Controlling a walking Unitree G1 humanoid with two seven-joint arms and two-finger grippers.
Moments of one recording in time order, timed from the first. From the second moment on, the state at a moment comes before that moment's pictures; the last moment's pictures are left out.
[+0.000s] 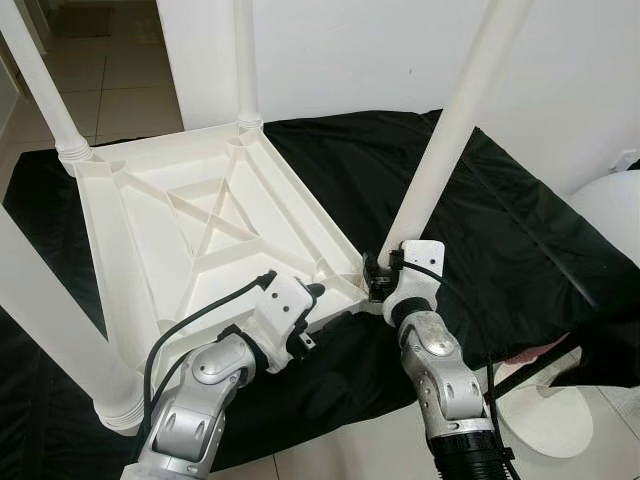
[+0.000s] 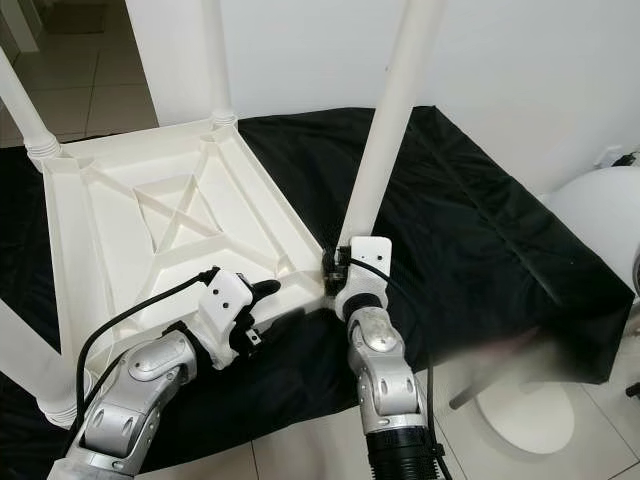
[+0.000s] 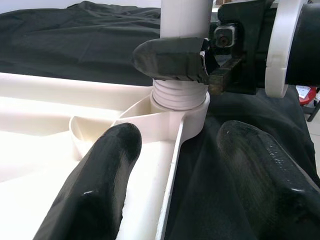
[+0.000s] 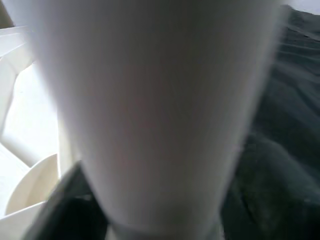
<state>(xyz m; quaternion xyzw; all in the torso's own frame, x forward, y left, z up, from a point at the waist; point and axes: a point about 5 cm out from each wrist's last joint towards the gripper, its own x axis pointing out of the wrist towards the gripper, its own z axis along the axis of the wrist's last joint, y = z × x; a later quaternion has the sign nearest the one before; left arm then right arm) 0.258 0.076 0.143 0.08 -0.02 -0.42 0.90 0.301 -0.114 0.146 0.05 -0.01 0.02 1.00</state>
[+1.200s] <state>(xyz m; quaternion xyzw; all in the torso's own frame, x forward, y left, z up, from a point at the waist) 0.260 0.076 0.144 0.08 -0.02 -0.42 0.90 0.338 -0.144 0.150 -0.09 -0.01 0.37 0.92</state>
